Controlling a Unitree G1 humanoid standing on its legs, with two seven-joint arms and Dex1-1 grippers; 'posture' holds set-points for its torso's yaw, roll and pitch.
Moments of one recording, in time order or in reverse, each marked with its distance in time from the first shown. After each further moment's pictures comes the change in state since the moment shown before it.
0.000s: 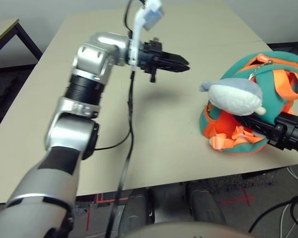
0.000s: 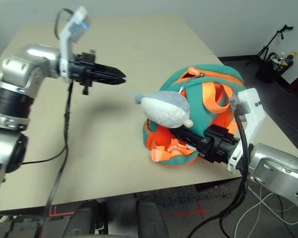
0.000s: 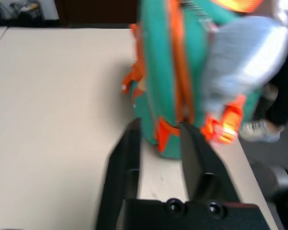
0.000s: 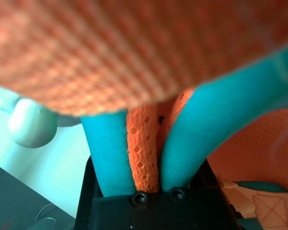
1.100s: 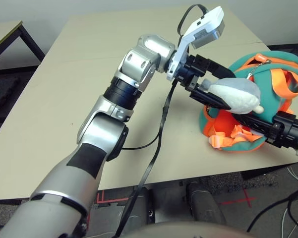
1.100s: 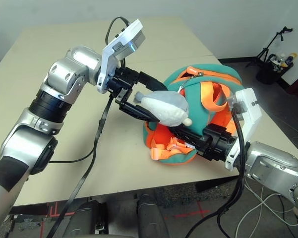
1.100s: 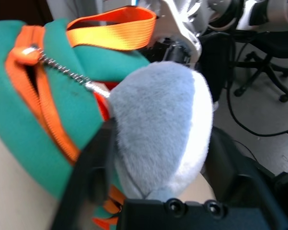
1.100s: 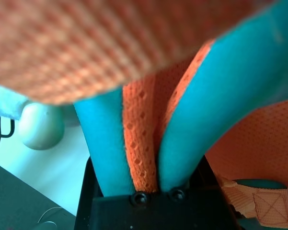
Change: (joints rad) left arm -0.035 -0.300 -0.114 0.078 0.054 -0.115 -0.047; right arm -0.033 0.032 0.036 0.014 -0.034 0.004 0.014
